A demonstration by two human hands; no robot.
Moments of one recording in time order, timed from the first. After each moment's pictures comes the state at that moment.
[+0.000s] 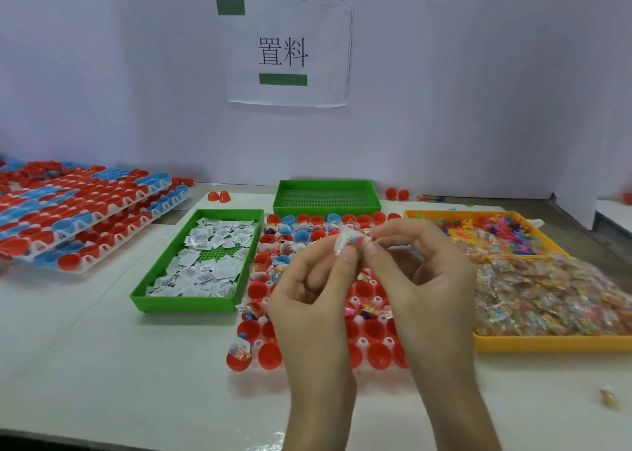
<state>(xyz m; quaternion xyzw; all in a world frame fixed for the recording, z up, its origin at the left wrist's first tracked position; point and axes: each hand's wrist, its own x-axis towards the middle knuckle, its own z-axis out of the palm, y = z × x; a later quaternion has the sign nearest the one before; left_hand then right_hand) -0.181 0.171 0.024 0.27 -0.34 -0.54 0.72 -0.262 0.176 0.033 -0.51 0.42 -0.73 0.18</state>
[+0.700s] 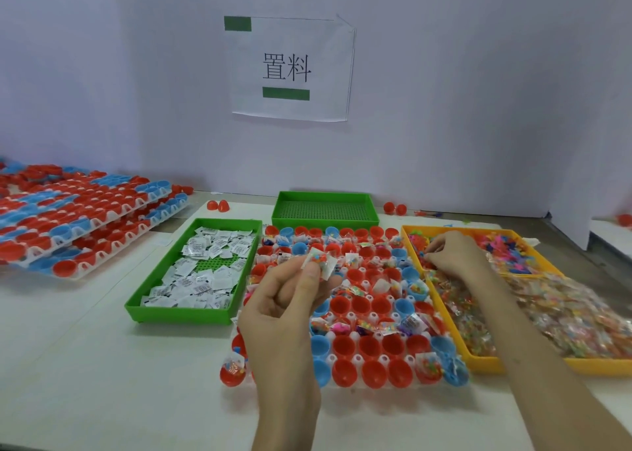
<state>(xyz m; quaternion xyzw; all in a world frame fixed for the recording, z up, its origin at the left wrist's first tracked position) -0.162 0.158 0.020 0.31 -0.32 -0.51 0.74 -0.442 0.024 -0.014 -0.53 0.82 -0.20 0.06</state>
